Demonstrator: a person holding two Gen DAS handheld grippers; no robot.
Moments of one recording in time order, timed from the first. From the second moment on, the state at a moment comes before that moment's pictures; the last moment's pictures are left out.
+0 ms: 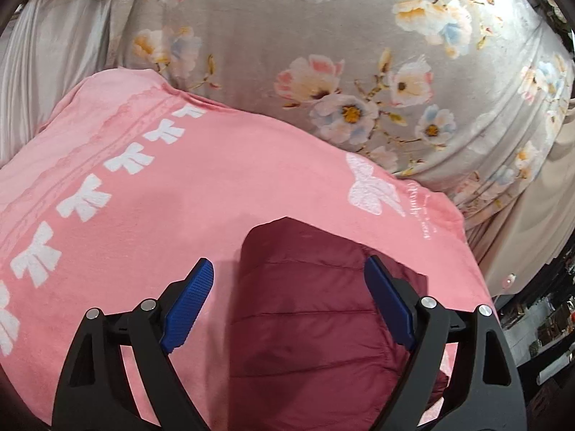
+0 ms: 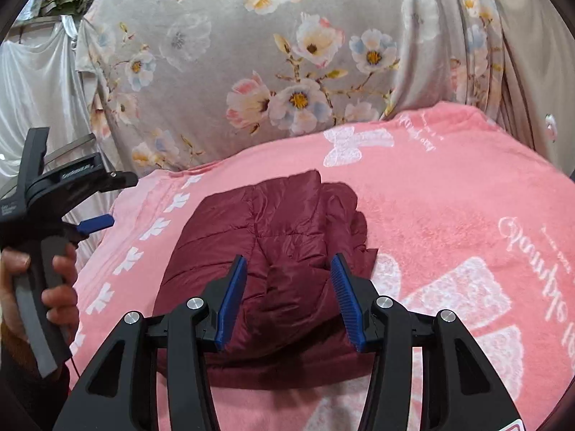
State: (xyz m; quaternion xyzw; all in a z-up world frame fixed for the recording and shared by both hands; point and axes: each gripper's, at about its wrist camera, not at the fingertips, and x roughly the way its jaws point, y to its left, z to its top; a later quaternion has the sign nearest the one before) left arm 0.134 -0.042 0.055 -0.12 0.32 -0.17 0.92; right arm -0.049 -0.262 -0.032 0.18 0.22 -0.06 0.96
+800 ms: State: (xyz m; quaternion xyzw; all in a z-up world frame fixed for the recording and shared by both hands) left arm 0.115 -0.121 -0.048 0.02 0.43 -0.16 0.89; right arm -0.052 -0.291 -0.029 0.15 0.27 -0.14 0.94
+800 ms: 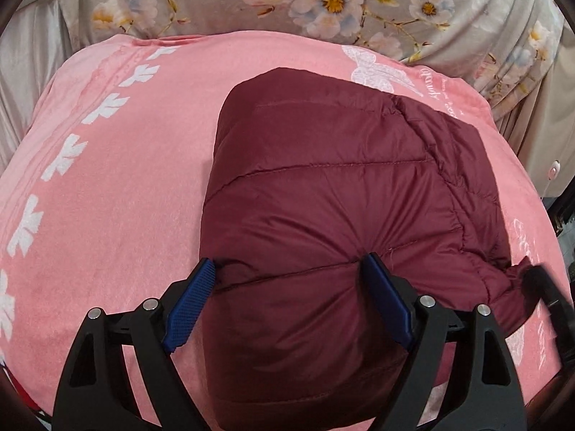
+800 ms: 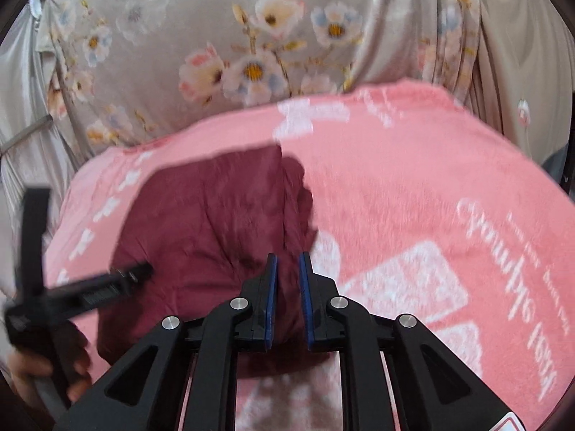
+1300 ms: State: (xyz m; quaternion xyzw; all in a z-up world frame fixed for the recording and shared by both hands) left arm 0.120 -0.123 -0.060 0.02 0.44 -0.16 0.88; right arm 0.024 -0.306 -0.087 0.14 0.35 -0.11 0.92
